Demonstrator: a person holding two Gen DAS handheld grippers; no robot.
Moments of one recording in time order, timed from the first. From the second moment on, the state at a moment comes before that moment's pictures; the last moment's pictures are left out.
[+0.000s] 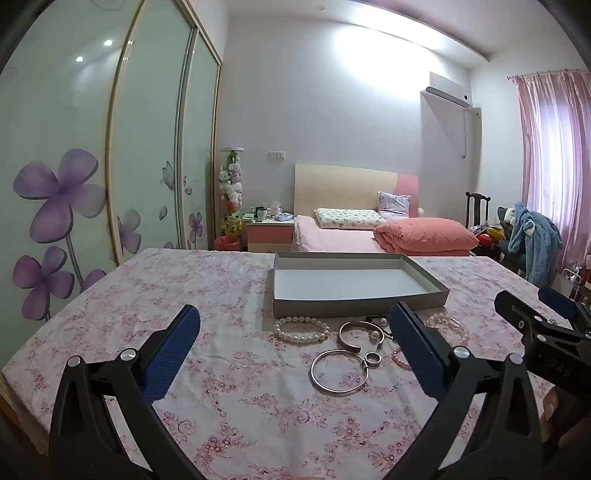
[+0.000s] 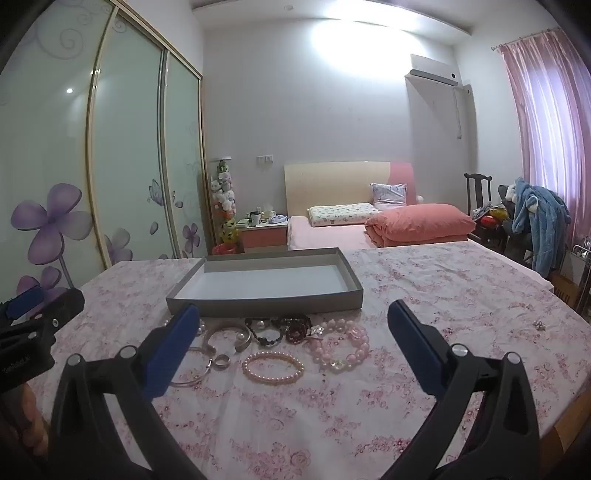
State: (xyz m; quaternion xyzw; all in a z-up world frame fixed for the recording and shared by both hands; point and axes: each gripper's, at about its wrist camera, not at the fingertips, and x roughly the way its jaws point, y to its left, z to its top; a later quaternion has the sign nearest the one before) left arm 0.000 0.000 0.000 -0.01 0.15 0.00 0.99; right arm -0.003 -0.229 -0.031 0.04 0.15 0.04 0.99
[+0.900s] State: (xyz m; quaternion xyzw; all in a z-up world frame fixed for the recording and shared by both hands) left arm -0.001 -0.002 -0.001 -0.02 0.15 0.00 0.99; right arm -0.003 -0.230 -0.032 0.04 0.15 0.04 0.99
